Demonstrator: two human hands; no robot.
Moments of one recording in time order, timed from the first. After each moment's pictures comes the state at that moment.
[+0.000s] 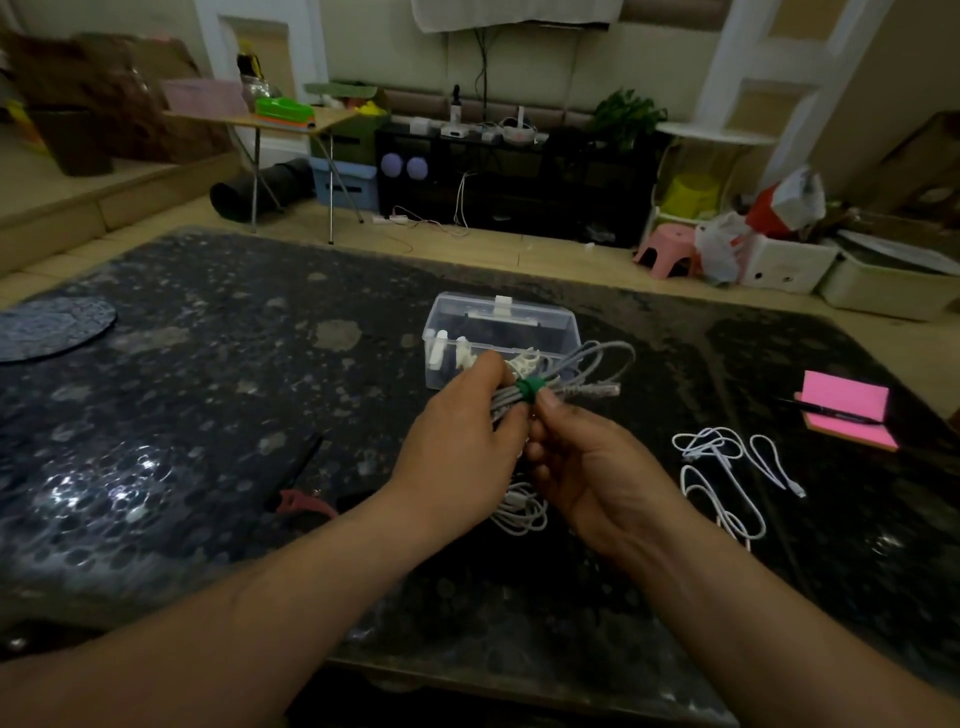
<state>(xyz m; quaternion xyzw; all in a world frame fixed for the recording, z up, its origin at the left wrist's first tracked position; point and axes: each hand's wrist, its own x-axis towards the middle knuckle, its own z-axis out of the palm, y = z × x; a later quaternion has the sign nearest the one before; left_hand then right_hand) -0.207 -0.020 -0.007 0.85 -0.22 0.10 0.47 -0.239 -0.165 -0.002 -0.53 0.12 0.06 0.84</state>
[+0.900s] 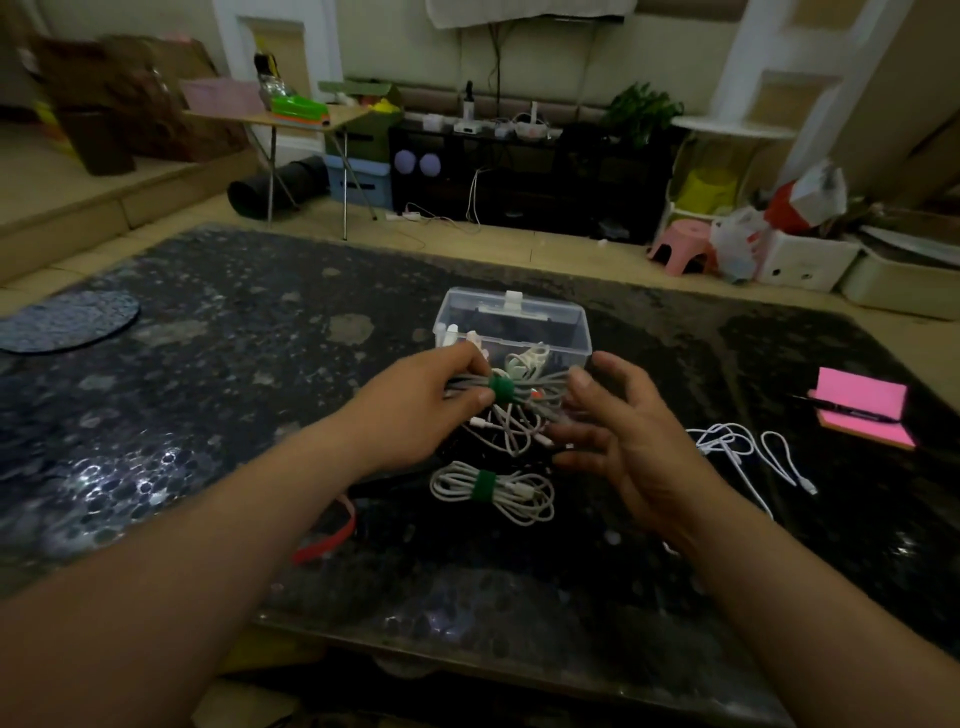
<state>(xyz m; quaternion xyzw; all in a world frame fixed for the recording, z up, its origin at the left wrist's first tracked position) -0.162 0.033 0.002 0.88 -0.29 0.00 0.37 -0.232 -0.198 -0.002 -0.66 0.10 -0.01 0.74</state>
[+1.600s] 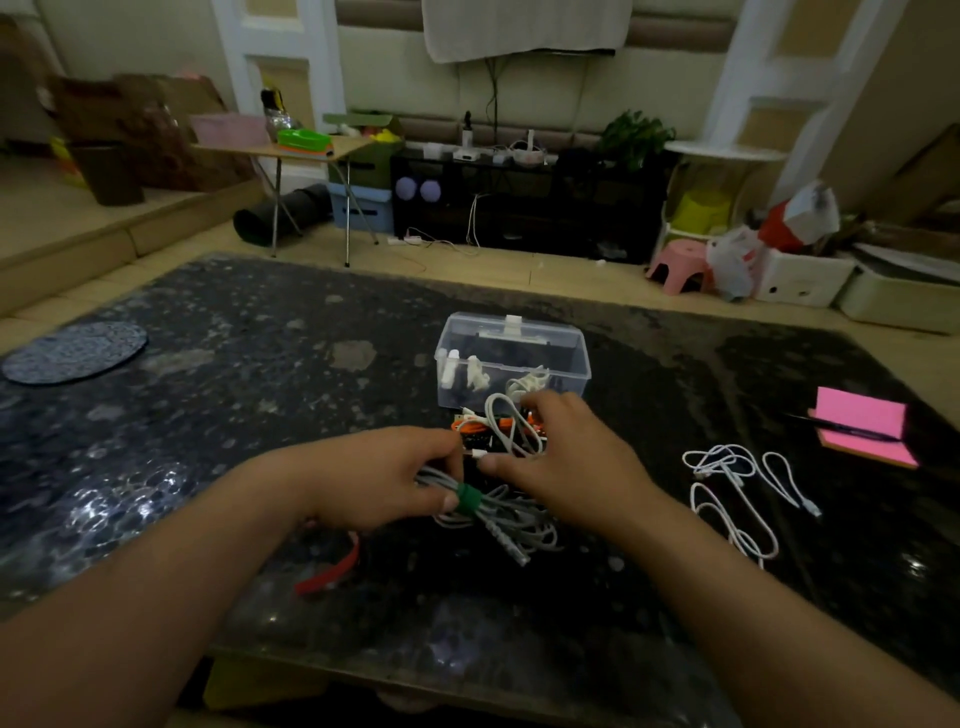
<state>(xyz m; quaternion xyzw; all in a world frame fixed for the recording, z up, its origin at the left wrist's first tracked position) -0.174 0.066 0.012 0.89 -0.36 -0.18 0.22 -0.212 -0.170 -0.002 -0.97 -0.01 -0.04 0.23</state>
